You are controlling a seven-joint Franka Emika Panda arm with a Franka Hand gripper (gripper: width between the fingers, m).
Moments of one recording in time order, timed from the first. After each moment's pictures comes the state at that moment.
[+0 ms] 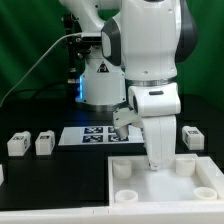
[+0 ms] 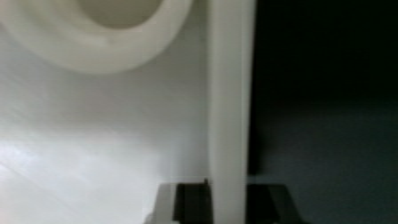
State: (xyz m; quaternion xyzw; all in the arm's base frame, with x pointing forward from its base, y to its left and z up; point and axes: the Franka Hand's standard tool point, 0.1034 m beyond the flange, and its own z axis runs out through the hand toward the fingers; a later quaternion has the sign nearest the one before) arm 0.496 0.071 0.008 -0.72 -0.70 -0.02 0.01
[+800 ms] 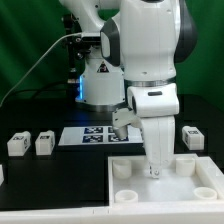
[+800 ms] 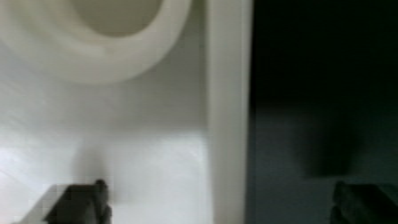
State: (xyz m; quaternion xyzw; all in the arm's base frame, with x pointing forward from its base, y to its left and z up) arm 0.496 0.069 0.007 -0.72 -0.70 -0.02 0.02
